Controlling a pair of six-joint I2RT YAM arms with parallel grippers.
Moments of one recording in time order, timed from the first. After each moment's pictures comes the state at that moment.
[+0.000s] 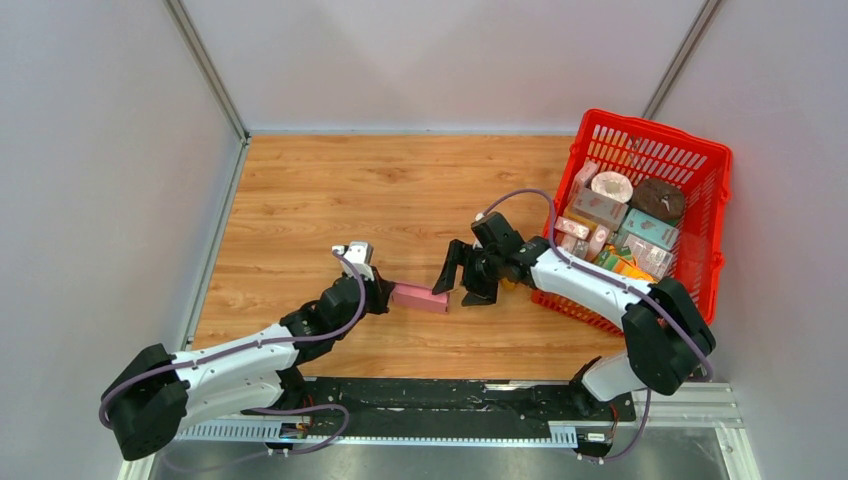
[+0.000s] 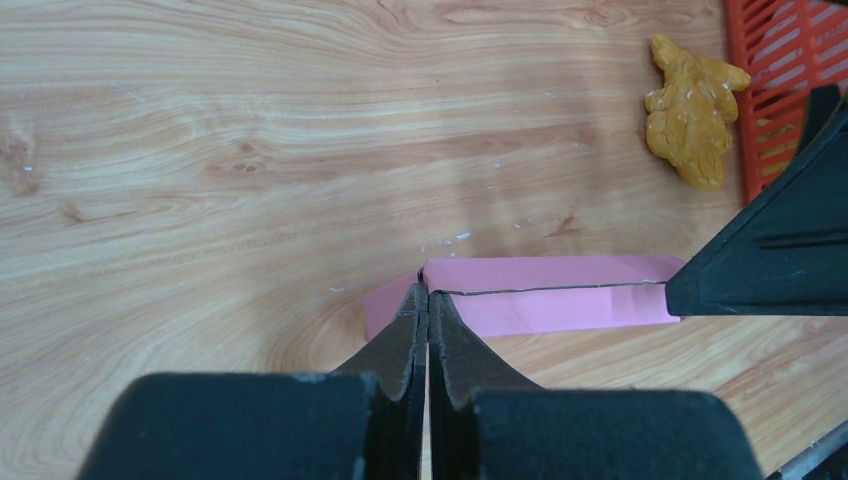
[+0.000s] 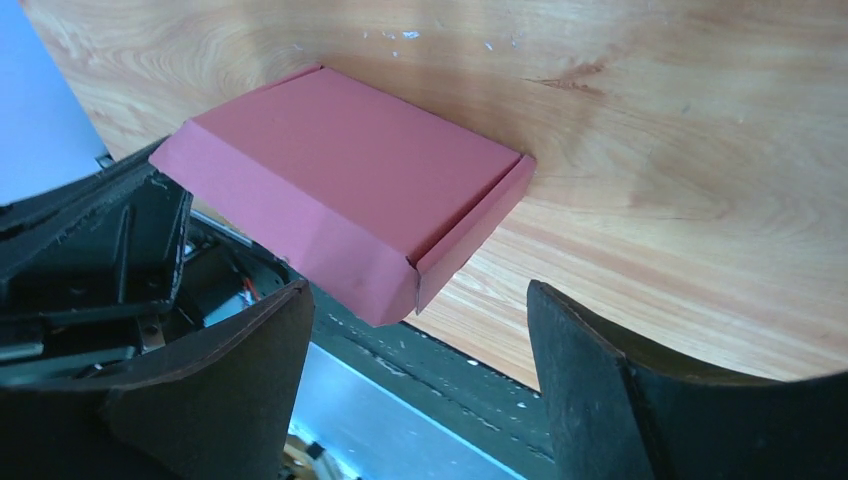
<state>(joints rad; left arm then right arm) -0.89 0.95 0.29 0.23 -0.36 -0.57 0.69 1.46 0.93 -0.45 -0.33 0.88</state>
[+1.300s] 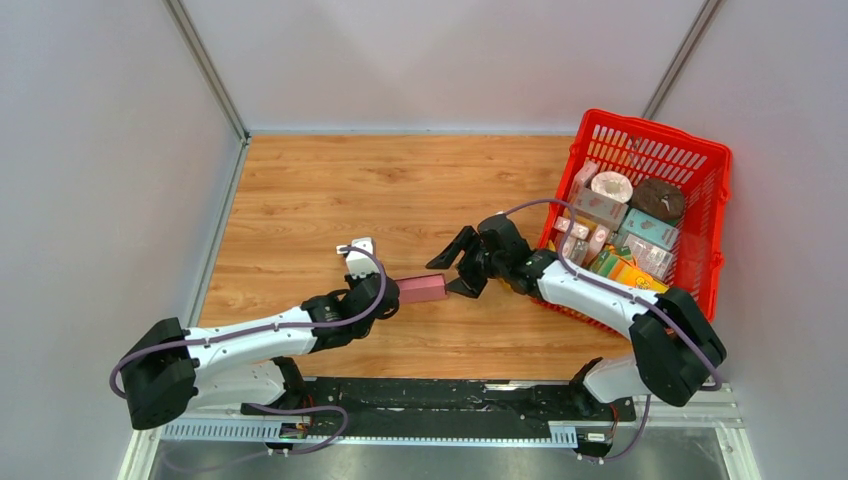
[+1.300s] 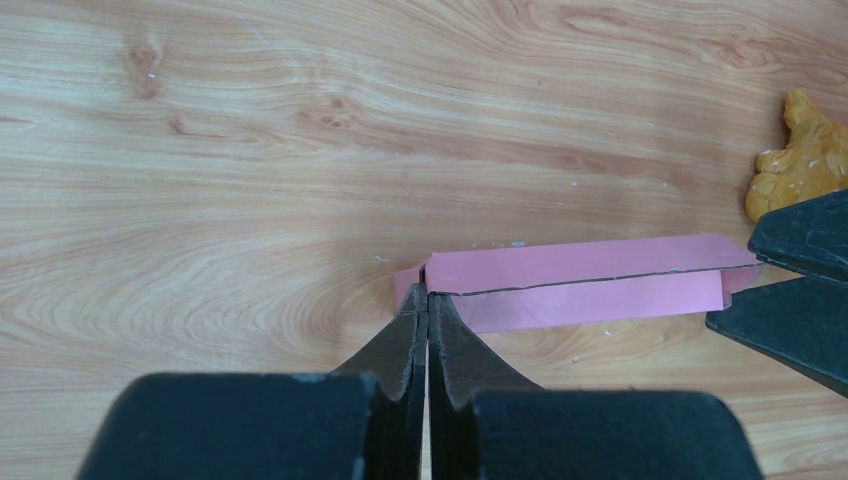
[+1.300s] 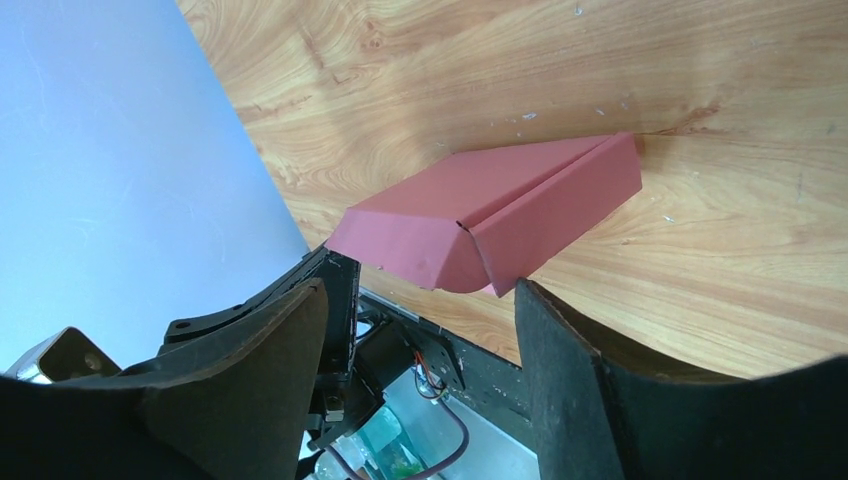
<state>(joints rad) -1.04 1.11 0.53 -0.17 -0.69 -0.89 0.70 1.40 0.80 -0.13 -0.25 1.36</state>
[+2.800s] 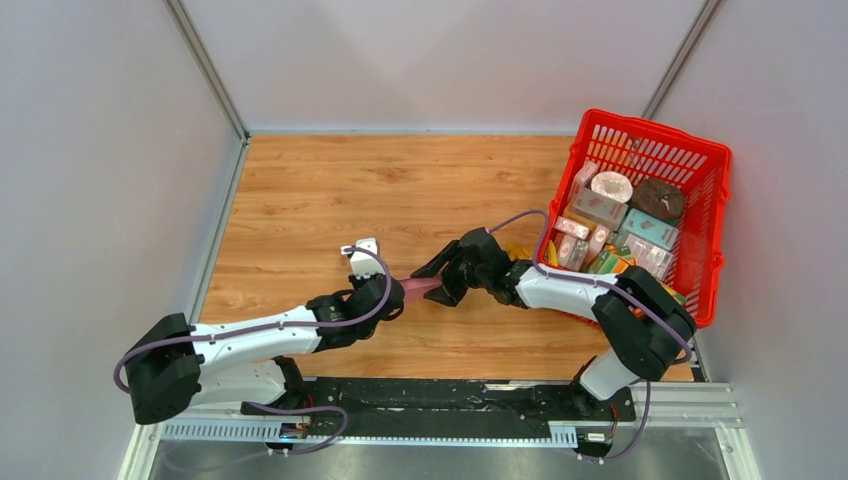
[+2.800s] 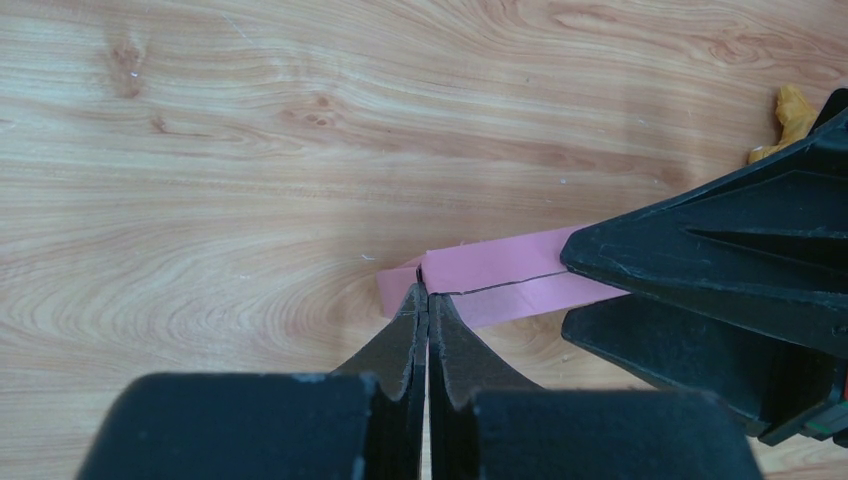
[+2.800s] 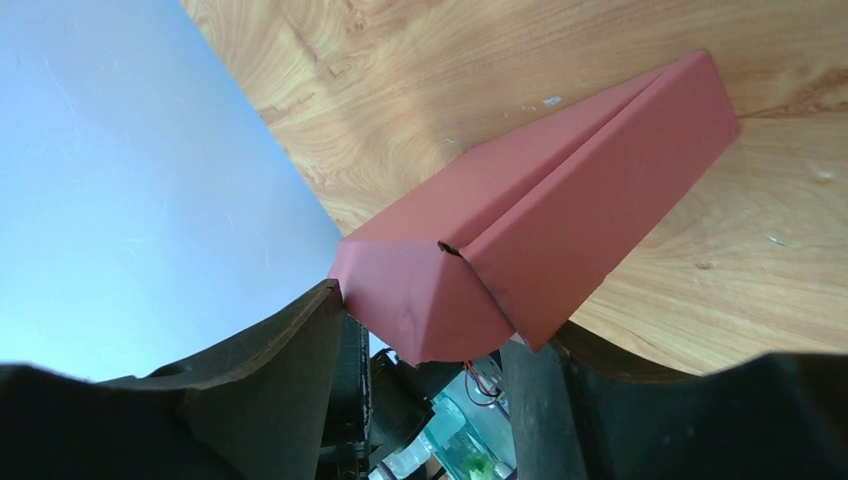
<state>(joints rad) -1.06 1.14 0.55 -0.17 -0.72 -0.91 0.77 1.55 0.75 0.10 -0.24 1.58</state>
